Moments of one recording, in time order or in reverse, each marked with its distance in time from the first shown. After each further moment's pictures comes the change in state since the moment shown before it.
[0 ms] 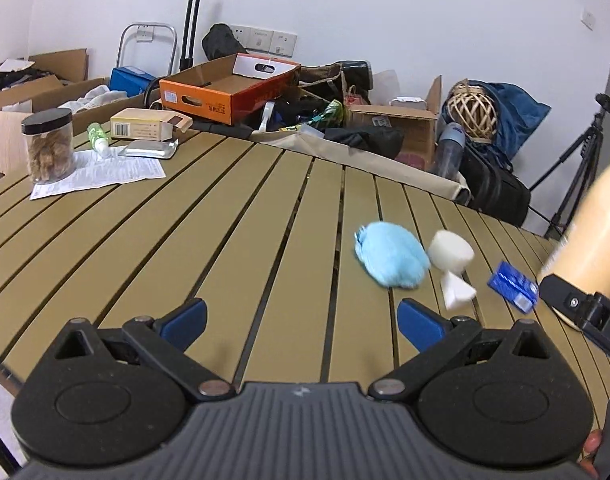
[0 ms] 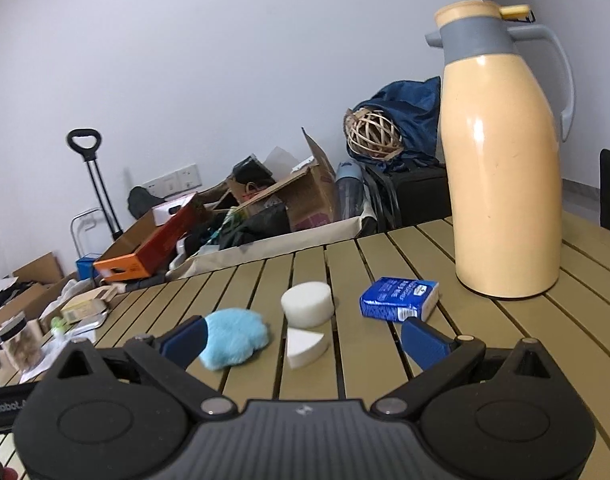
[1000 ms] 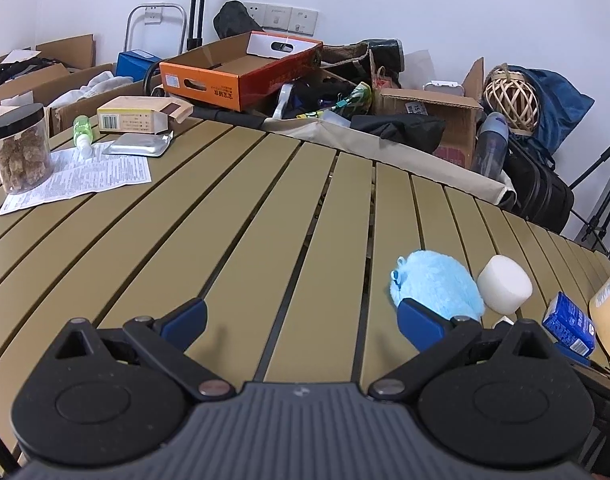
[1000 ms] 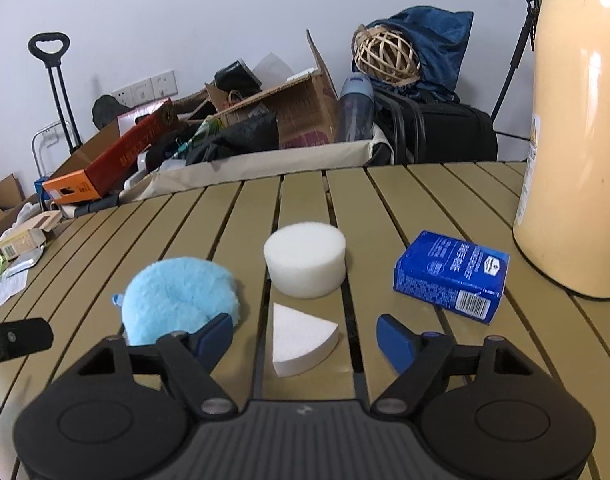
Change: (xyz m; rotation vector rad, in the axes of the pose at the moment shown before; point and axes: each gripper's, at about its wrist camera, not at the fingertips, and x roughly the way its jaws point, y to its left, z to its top) left arm 0.084 -0.006 0.035 -0.005 0.052 0.082; right arm 0.132 0.024 -0.009 -0.106 0.248 -0.089
